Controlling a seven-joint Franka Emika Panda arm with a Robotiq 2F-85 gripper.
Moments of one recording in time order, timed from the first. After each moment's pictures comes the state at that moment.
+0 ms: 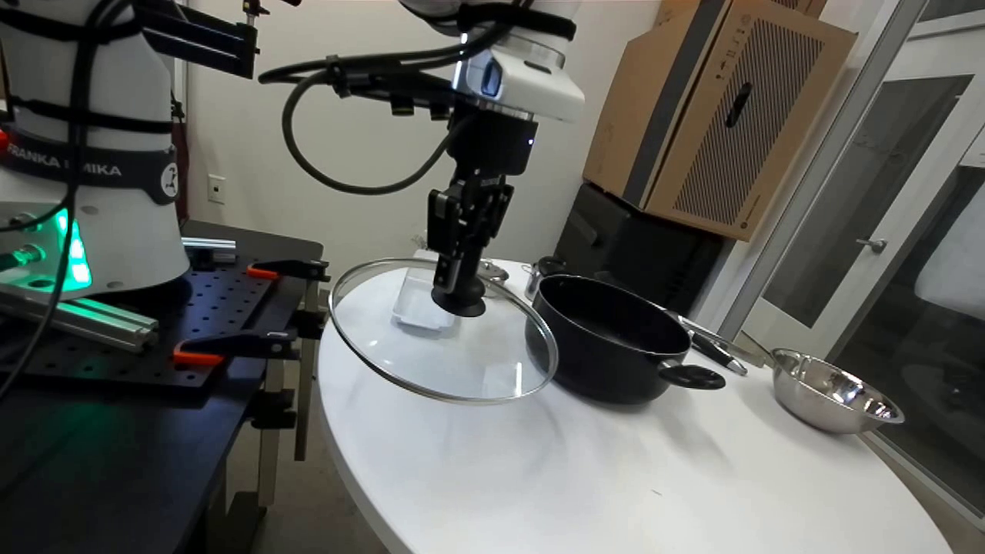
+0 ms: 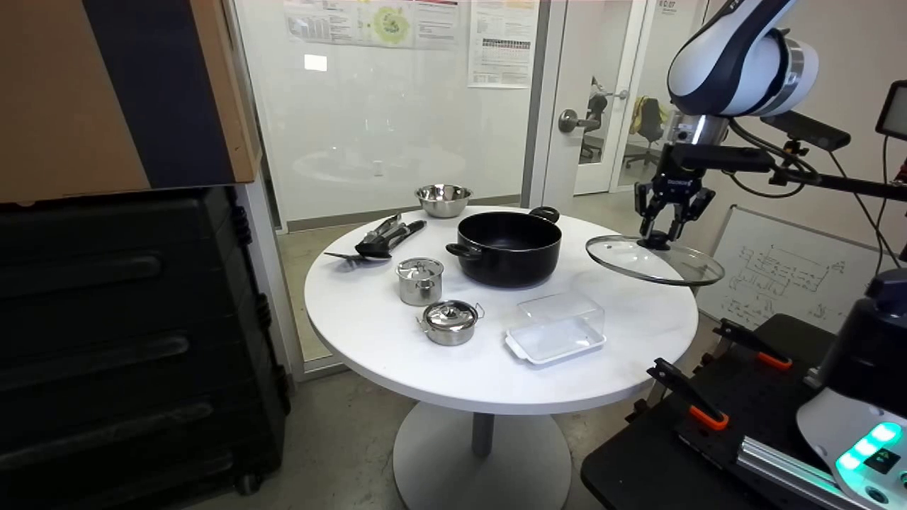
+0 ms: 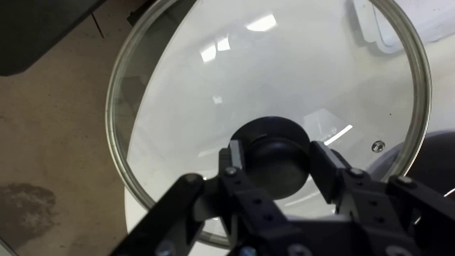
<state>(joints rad) -0.21 -0.20 -0.15 -2.78 0.01 2.60 0.26</state>
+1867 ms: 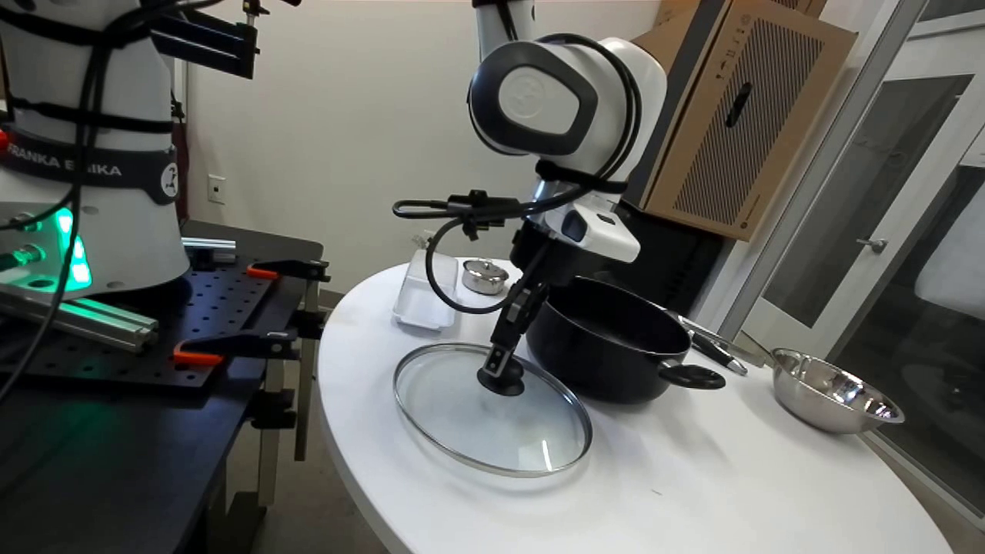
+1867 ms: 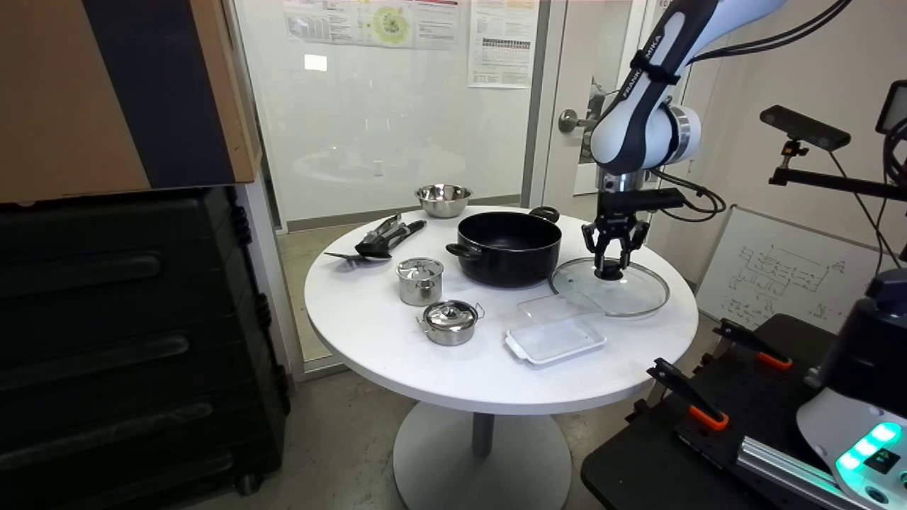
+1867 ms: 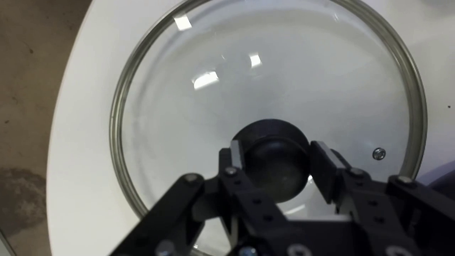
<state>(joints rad) -0.06 0.31 -0.17 -2.44 -0.05 2.65 0.35</state>
